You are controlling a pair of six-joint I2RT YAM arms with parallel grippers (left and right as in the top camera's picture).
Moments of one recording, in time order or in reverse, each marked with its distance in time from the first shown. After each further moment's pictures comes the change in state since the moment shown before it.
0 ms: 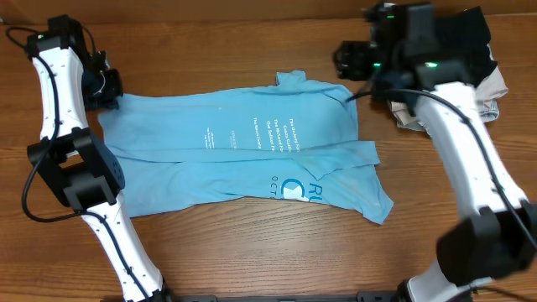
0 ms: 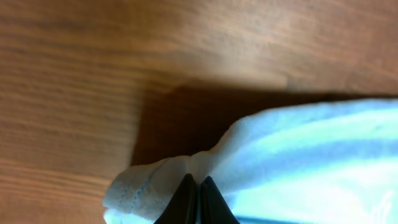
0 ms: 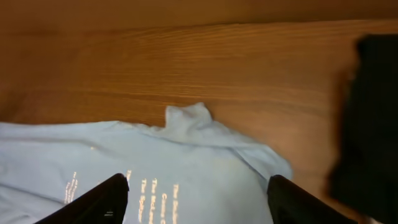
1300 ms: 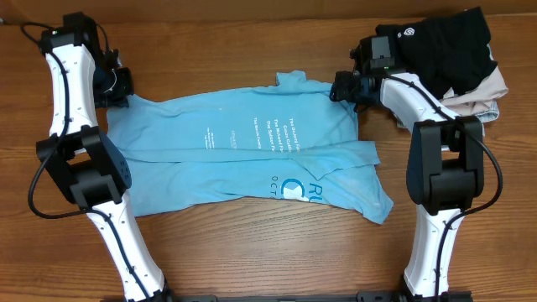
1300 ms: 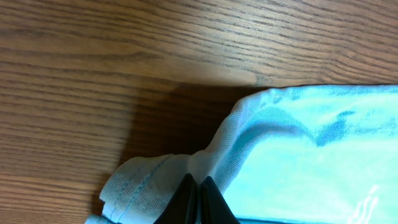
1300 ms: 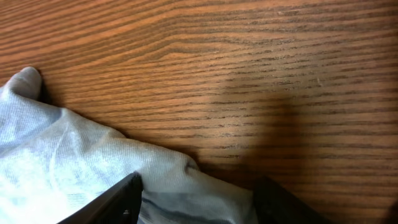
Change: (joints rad) left arm -0.047 0.000 0.000 0.004 -0.003 -0.001; right arm -0.074 0.471 -0.008 0.180 0.040 0.092
